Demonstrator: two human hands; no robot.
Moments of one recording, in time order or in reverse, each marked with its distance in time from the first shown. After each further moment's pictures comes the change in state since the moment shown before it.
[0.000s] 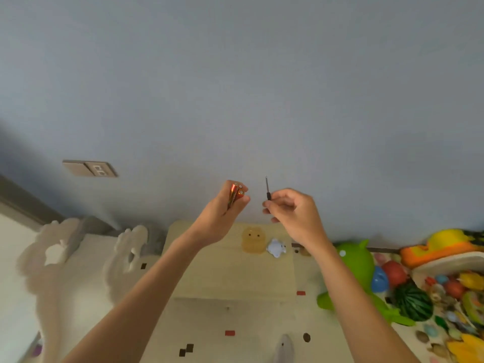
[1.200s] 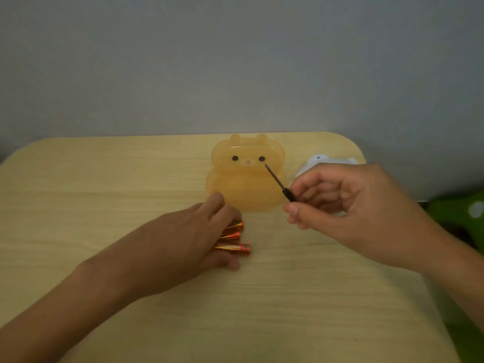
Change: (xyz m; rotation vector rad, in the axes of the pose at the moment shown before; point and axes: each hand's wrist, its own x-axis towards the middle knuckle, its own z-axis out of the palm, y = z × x) left_hand 0.072 -0.580 0.327 0.925 -0.447 0.259; right_hand 0.153 0.631 0.076 -0.182 -0.267 -0.300
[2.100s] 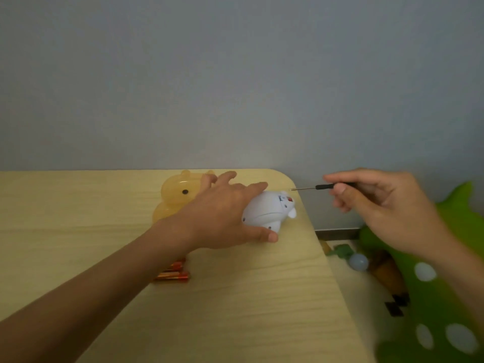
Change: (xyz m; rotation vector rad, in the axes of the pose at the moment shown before) left_hand 0.123 0.068 -0.028 -0.098 0.087 -0.034; right_hand -0.034 0.033 -0.110 -0.244 0.391 -0.027
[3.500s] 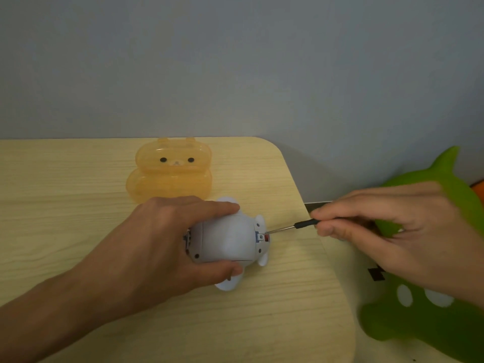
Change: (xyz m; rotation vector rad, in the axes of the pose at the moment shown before) left_hand -0.108 0.006 0.023 -0.257 0.204 0.056; right_hand -0.071 -0.030 -0.004 -0.288 -0.160 -0.394
